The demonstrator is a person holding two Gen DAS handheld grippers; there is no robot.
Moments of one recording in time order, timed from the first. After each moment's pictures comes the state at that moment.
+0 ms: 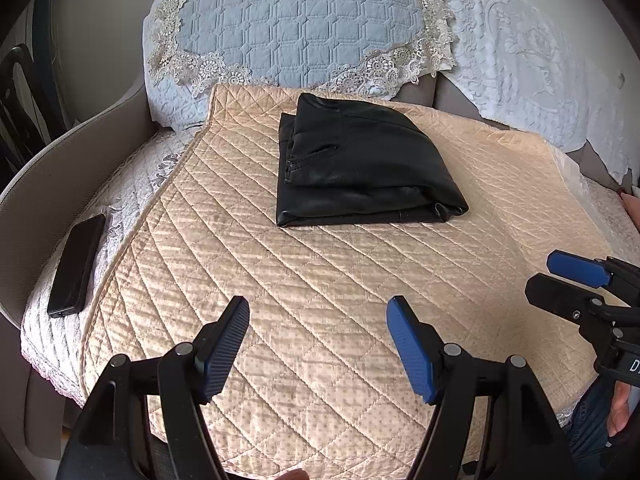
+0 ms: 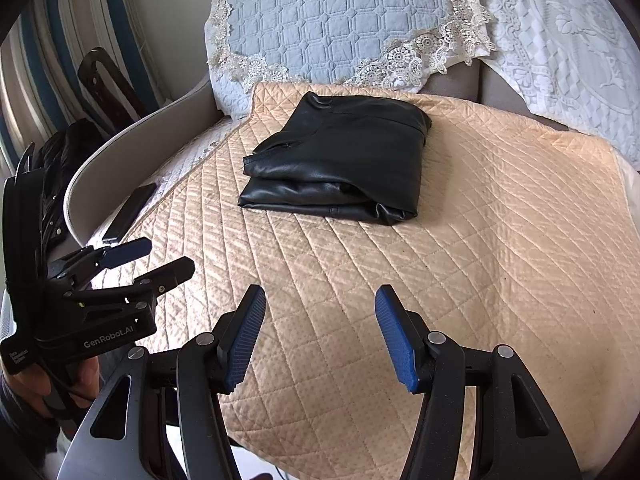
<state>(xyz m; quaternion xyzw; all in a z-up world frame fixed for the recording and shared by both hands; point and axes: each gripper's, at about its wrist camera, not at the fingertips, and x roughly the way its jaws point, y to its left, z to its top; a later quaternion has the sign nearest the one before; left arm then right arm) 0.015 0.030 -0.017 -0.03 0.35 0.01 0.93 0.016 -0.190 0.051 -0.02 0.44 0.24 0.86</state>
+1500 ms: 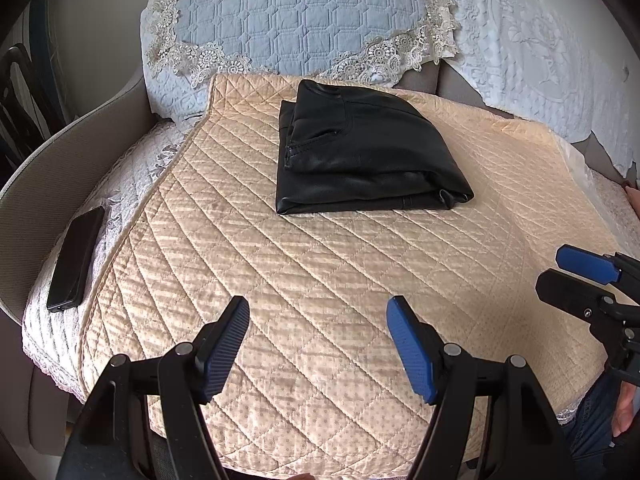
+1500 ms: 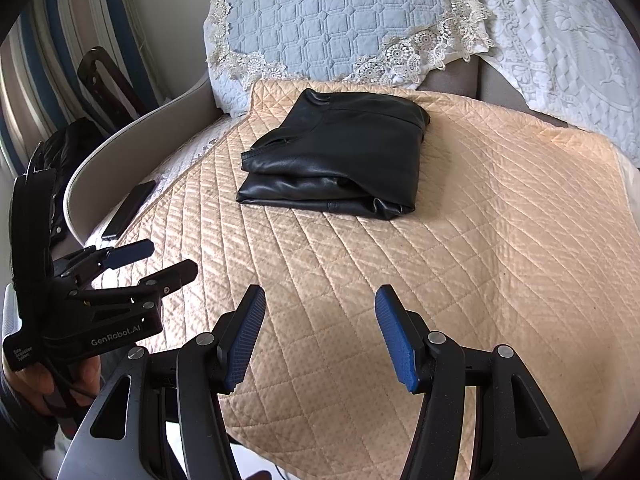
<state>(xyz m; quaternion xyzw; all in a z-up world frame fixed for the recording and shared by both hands) 0.020 0.029 -0.025 -0.02 0.37 0.01 0.93 0.014 -0.193 0.047 -0.02 0.44 0.25 0.86</state>
